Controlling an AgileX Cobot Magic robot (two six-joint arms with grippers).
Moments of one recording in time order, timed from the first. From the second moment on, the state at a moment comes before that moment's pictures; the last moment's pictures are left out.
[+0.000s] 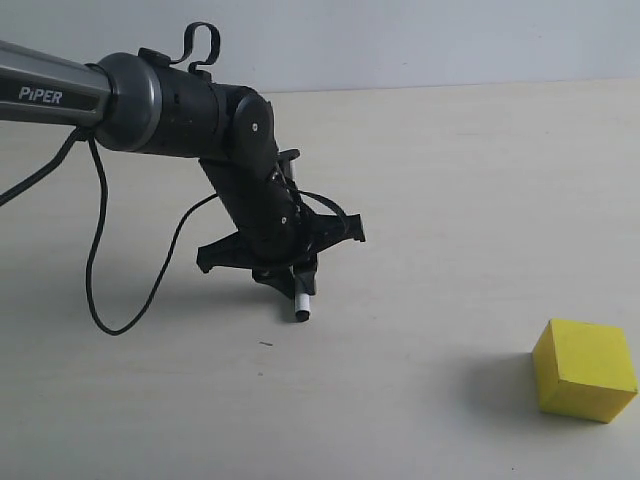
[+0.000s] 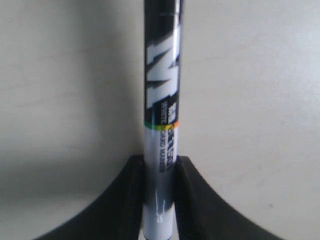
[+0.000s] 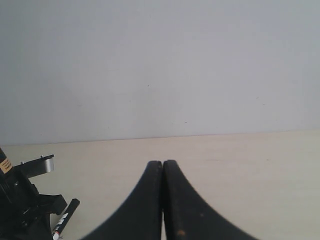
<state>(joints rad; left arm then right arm) -0.69 2.16 -1.42 -0.27 0.76 -0.51 0.09 0.01 0.00 0.37 0.09 -0.23</state>
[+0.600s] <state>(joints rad) -0.69 2.16 -1.42 -0.28 0.76 -0.51 0.09 0.01 0.00 0.37 0.09 -0.23</state>
